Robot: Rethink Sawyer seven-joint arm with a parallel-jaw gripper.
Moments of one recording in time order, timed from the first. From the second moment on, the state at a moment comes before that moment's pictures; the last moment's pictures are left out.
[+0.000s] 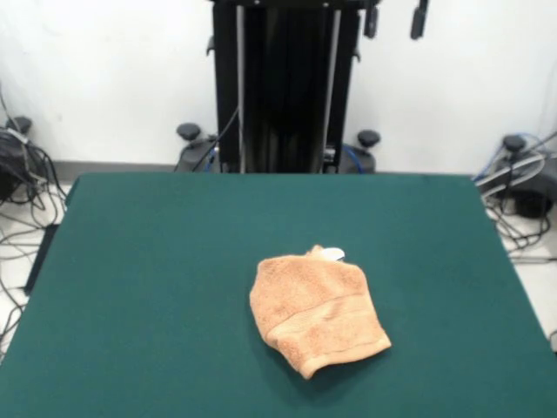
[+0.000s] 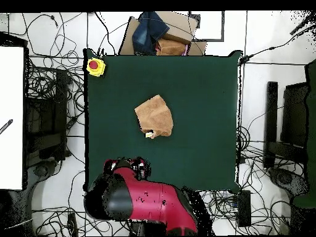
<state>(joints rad) -0.14 -1.15 0.06 2.22 0.00 0.35 1.57</state>
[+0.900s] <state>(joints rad) -0.22 -0.80 0.08 2.15 -0.09 0.05 1.57</state>
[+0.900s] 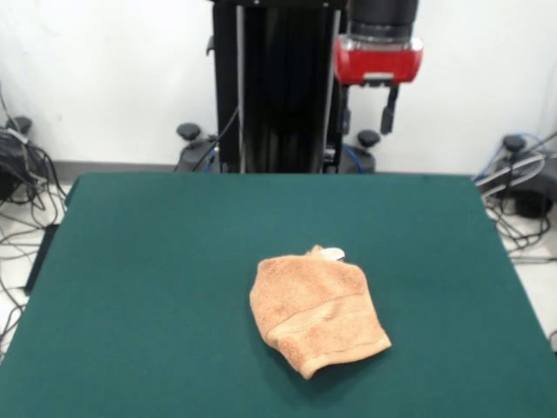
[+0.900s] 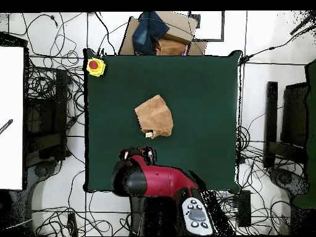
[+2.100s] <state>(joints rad) -0.25 -0.65 0.08 2.06 -0.18 -0.03 1.57</state>
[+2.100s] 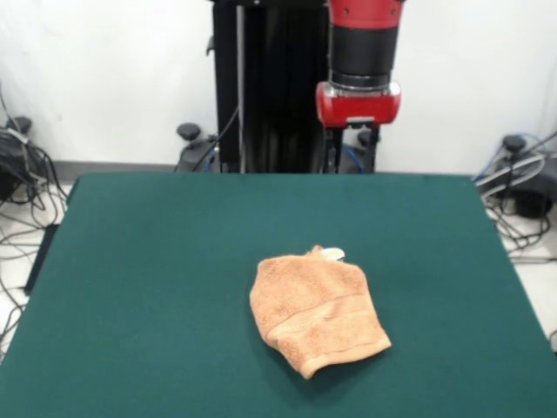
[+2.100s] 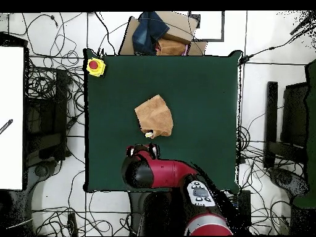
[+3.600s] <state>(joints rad) -0.24 -0.27 -0.02 1.54 -0.09 0.13 1.57</state>
